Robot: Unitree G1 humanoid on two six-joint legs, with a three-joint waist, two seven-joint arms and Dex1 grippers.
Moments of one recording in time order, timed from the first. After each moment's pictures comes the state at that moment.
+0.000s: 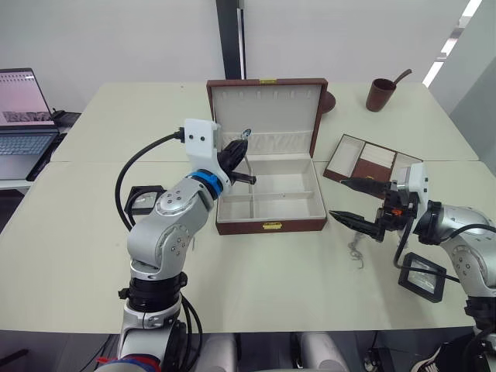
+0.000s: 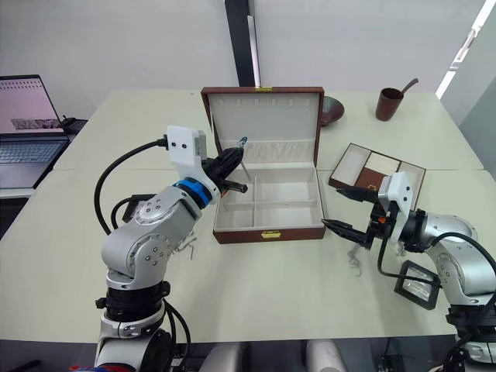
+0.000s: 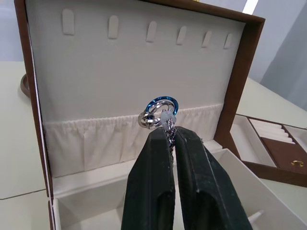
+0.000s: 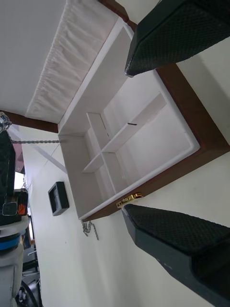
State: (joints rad) left arm -0.53 0.18 0.04 -0.33 -0.44 0.76 -0.07; right arm -0.26 -0.71 -0.12 -0.19 0.56 0.37 1.04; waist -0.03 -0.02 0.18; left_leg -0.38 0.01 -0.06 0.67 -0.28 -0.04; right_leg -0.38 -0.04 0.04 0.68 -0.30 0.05
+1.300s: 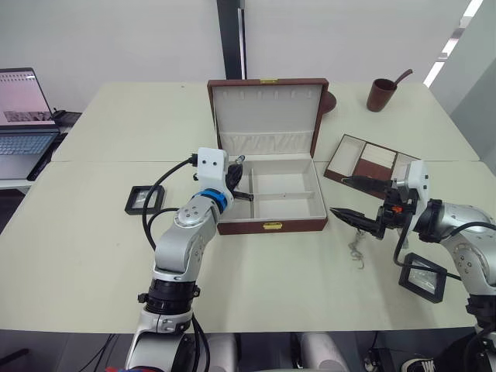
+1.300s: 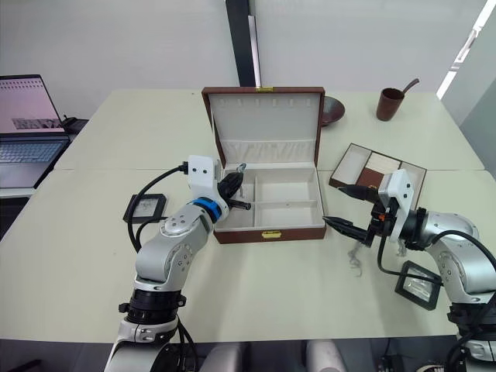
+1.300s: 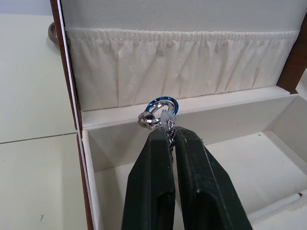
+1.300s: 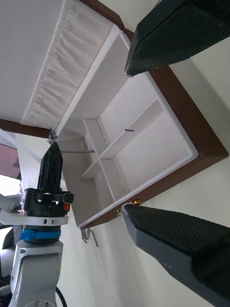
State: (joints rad) left arm -0.46 0.13 -0.01 -0.15 -0.24 0.62 -0.12; right arm -0.27 -0.72 -0.12 -0.19 0.56 0.40 1.02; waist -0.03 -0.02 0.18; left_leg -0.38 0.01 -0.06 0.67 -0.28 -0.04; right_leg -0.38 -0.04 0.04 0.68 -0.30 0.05
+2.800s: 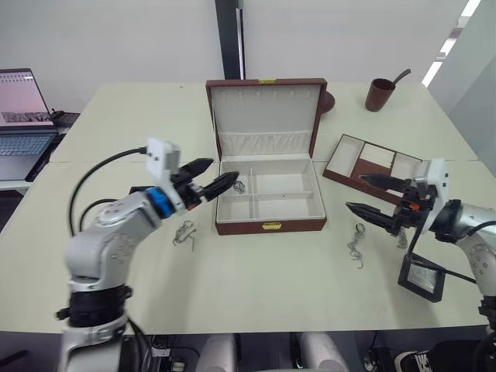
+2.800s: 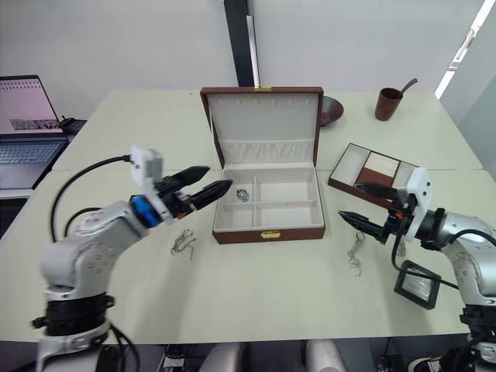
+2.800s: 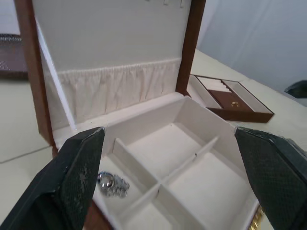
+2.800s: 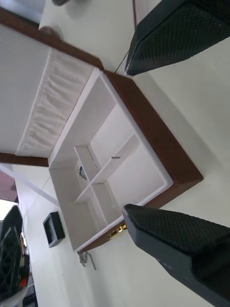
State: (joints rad) left arm -0.34 0.58 0.29 -0.28 -0.71 0.81 -0.67; right arm -0.21 -0.78 -0.24 -0.12 0.57 0.40 1.03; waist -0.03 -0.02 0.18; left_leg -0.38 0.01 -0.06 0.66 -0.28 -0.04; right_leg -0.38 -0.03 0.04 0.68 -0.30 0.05
